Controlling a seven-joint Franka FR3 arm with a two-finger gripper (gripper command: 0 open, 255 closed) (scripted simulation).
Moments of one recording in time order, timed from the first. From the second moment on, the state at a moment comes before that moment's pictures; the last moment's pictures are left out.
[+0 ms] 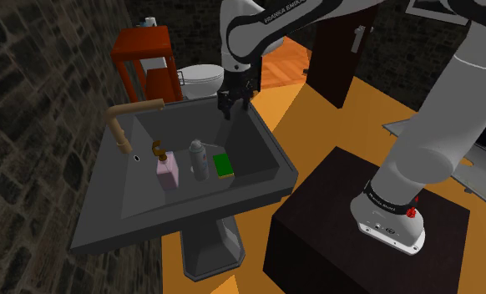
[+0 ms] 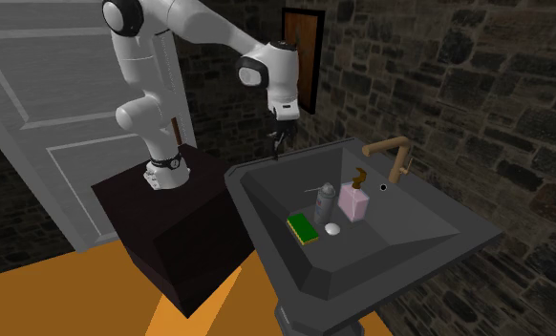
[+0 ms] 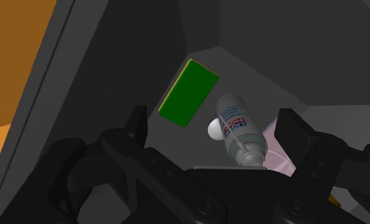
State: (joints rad) arm 0.07 0.00 0.18 -2.12 0.08 2.10 0.19
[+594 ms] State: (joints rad) arm 0.12 0.35 0.21 -1.85 0.07 2.16 0.30
